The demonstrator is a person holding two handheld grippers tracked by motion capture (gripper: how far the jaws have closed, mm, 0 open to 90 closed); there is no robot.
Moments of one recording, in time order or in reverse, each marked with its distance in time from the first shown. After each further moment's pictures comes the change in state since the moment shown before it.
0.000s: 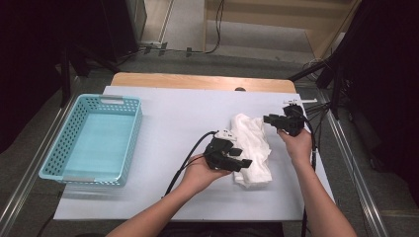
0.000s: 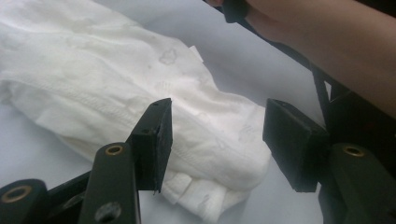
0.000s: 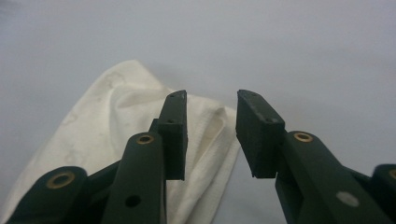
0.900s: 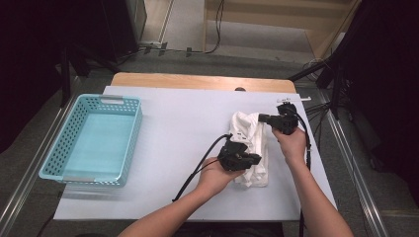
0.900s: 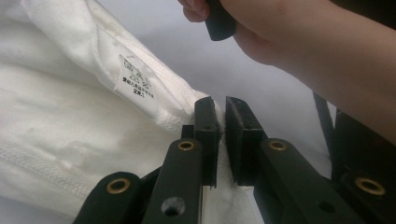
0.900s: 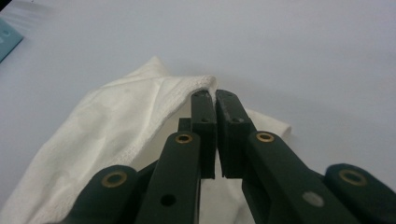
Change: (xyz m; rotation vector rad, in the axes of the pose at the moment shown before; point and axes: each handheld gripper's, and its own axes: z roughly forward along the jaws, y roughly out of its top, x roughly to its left) left arm -0.021 0.010 0.036 -0.027 0.013 -0.018; right arm 0.018 0.007 0.006 0.003 0.076 0.003
